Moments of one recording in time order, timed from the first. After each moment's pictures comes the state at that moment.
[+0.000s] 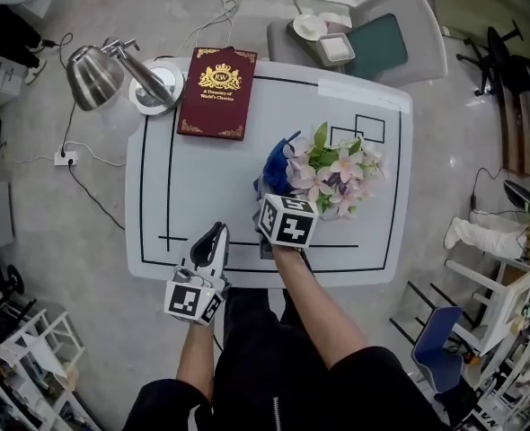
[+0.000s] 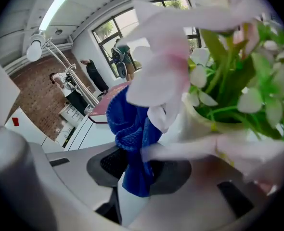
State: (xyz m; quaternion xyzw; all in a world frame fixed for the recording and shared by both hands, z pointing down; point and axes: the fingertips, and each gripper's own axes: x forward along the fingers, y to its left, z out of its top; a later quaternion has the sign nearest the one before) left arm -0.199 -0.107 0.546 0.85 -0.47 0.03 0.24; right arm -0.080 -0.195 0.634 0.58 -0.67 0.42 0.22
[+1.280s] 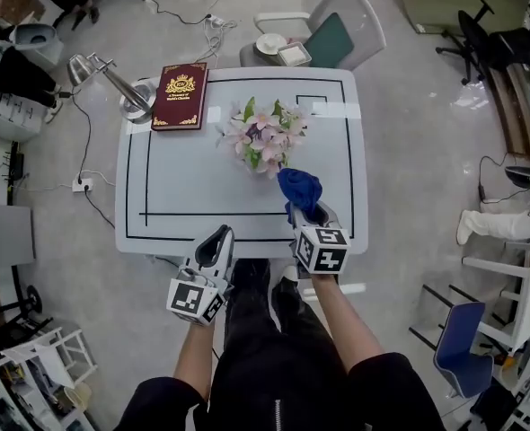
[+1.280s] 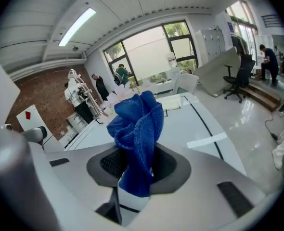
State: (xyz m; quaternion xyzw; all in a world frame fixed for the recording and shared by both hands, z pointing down) left arm -0.064 0.018 0.471 0.89 -0.42 0.04 0.16; right arm 0.109 -0.025 0.554 0.60 -0.71 0.33 0.15
